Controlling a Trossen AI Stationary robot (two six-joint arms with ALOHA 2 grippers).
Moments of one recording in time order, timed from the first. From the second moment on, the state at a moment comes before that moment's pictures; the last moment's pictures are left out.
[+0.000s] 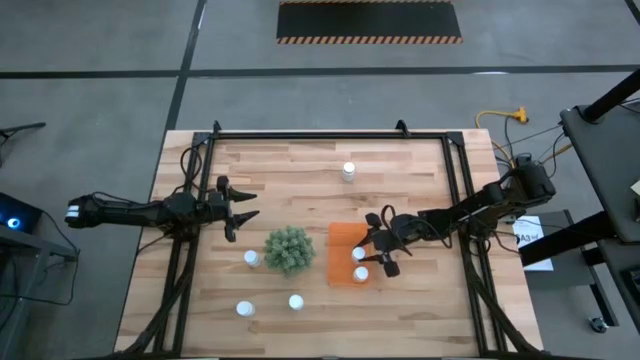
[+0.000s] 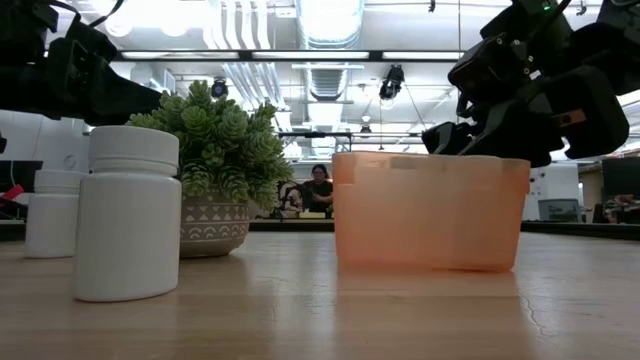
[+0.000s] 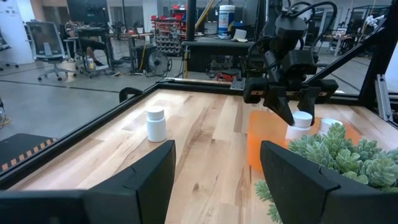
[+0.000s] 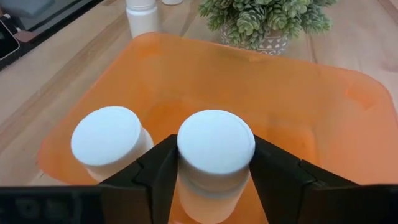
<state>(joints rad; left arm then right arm) -0.03 0.24 0.01 0.15 -0.26 -0.05 0.18 1.54 0.40 0.64 -0.10 -0.02</state>
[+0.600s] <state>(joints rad) -0.03 0.24 0.01 0.15 -0.26 -0.05 0.18 1.50 0.40 0.63 -0.10 -0.04</state>
